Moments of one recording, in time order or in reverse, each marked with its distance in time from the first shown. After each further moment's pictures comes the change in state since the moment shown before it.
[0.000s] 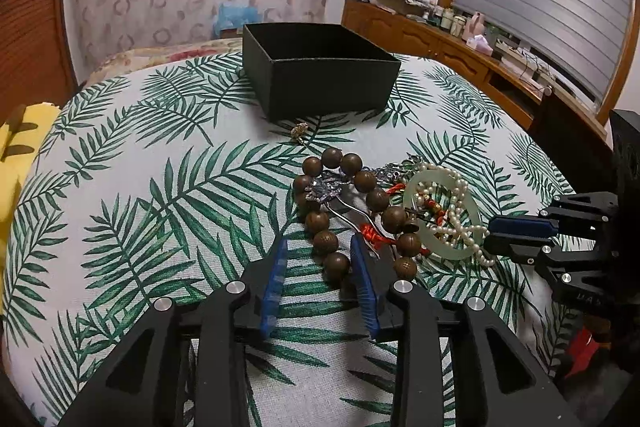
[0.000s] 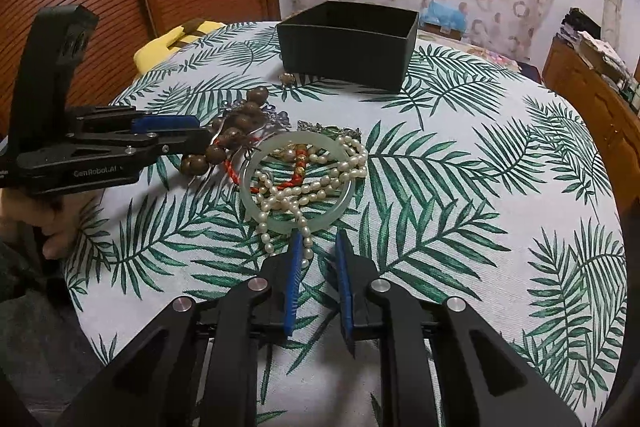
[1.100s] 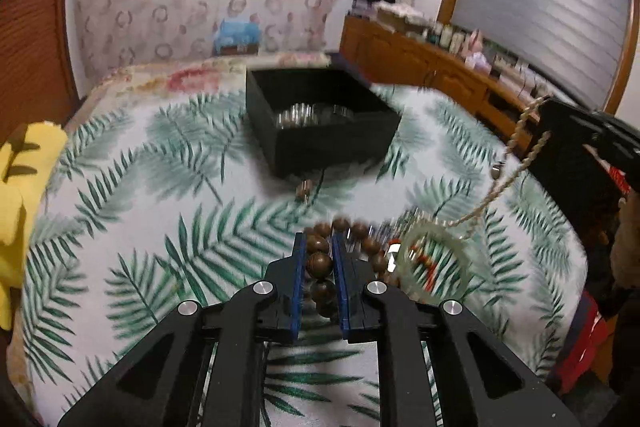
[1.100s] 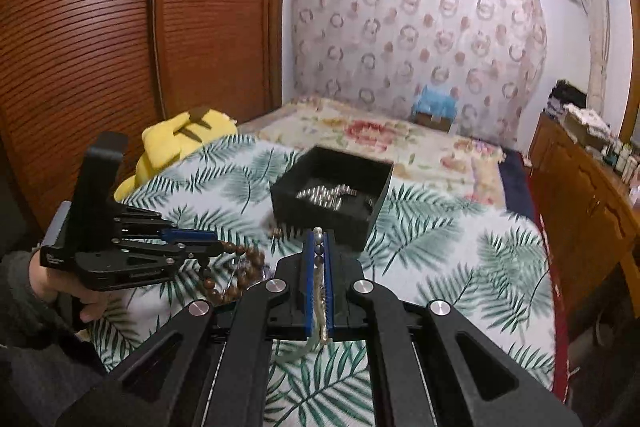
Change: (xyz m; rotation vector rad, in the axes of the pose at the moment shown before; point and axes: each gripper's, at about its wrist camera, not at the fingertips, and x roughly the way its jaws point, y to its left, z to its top) left arm -0.019 0.003 0.041 -0.006 -0.080 -0.007; right arm -0.086 -0.011 0.083 -0.078 -0.306 -0.041
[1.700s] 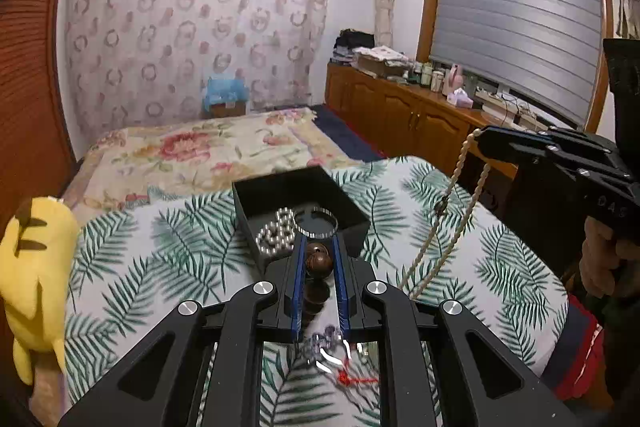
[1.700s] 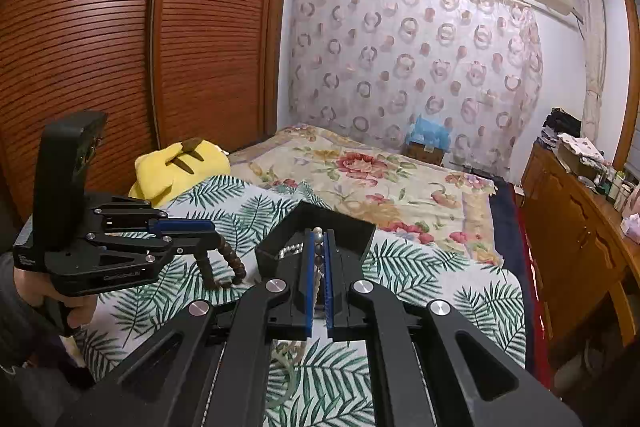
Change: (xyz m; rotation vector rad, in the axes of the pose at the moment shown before) left arm -0.036 -0.022 0.068 0.089 -0.154 -0.011; right arm -0.006 -0.014 0.055 -0.029 -0.076 -0.025
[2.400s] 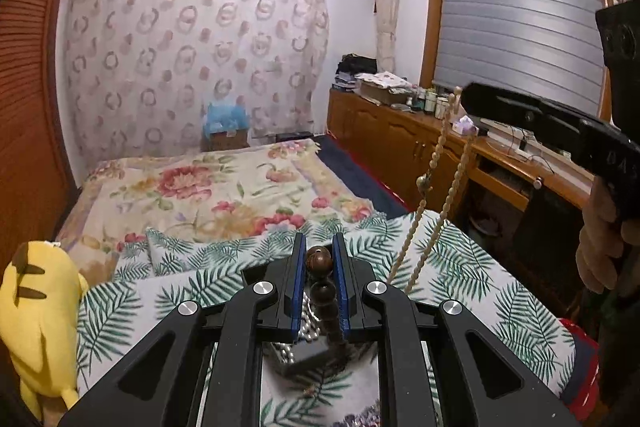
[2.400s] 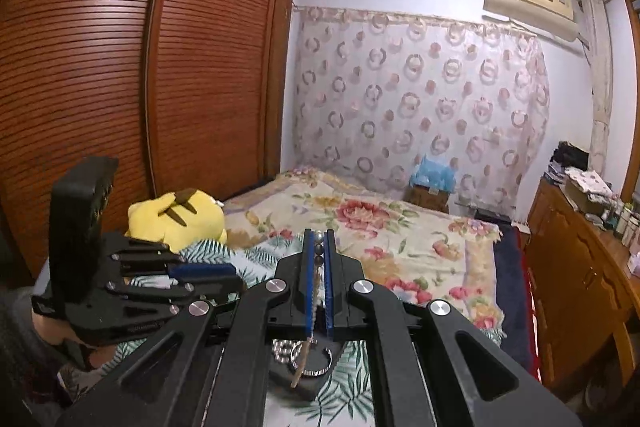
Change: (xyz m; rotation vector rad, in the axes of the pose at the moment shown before) left arm 0.036 0.019 0.072 0.003 -0.080 0.006; right arm 0.030 -0.040 0.092 -0.024 -0.129 0.031
